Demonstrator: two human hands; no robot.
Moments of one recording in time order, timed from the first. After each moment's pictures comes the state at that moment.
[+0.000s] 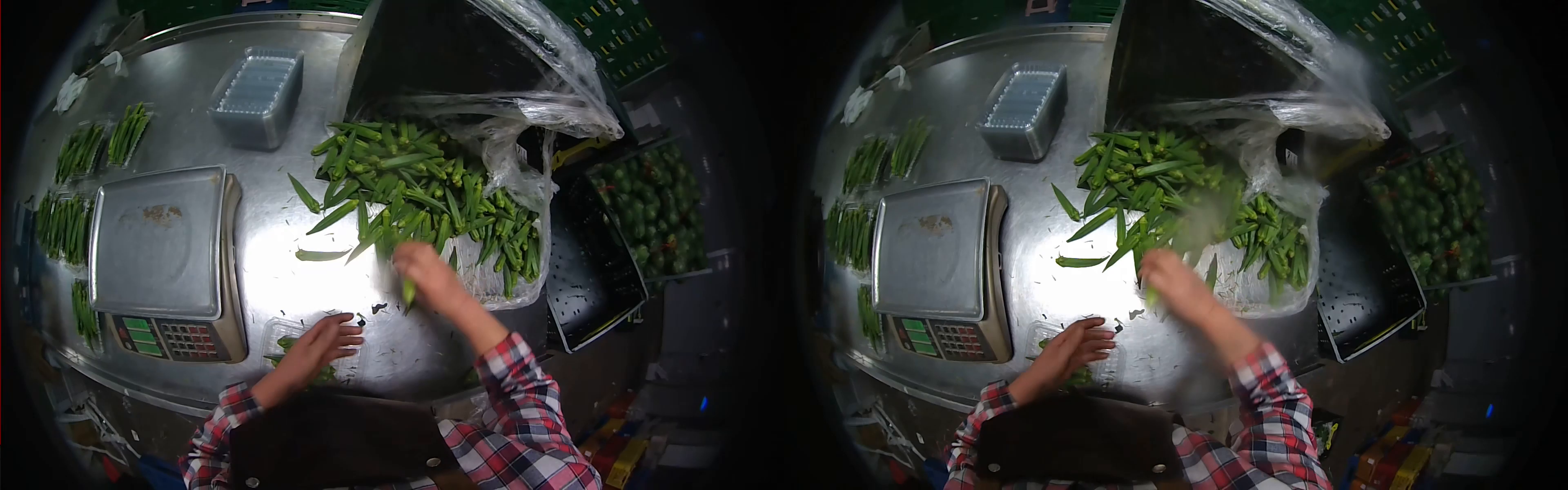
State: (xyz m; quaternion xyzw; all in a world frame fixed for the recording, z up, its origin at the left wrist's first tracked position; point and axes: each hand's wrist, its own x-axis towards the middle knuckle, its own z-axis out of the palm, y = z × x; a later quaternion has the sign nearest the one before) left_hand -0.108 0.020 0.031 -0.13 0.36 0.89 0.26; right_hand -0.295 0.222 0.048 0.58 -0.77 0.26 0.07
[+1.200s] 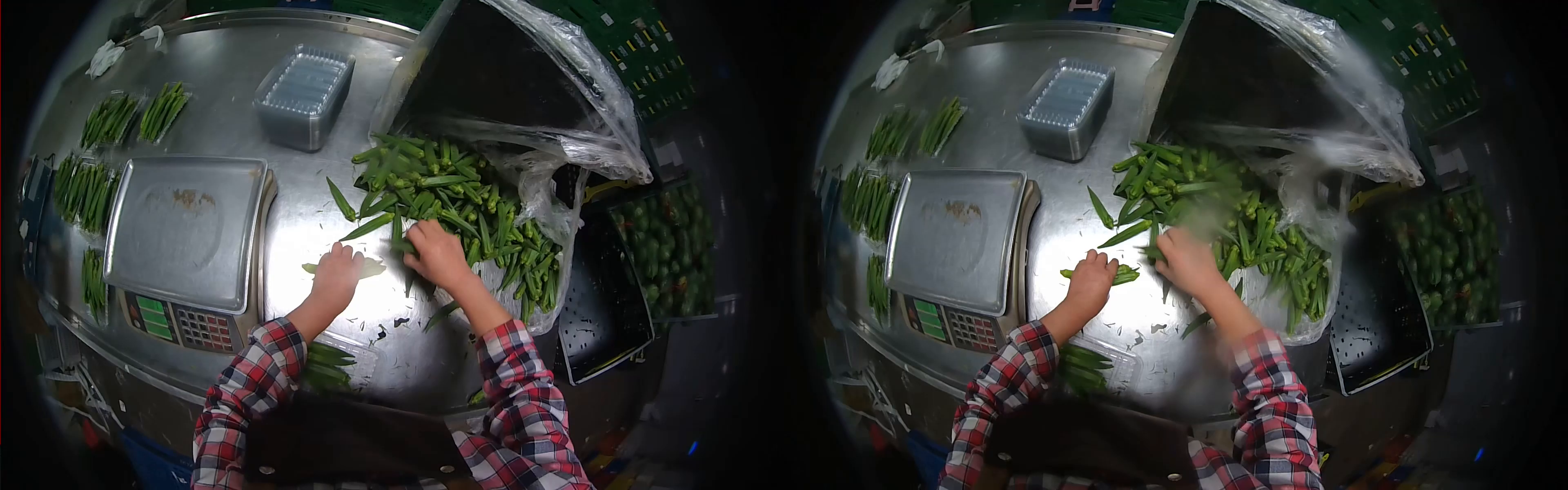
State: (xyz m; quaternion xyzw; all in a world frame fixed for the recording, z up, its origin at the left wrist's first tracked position) left_hand -0.217 -0.005 -0.027 0.01 0.99 0.16 -0.03; right_hand -0.332 0.158 0.054 0.49 -0.87 0.12 -0.01
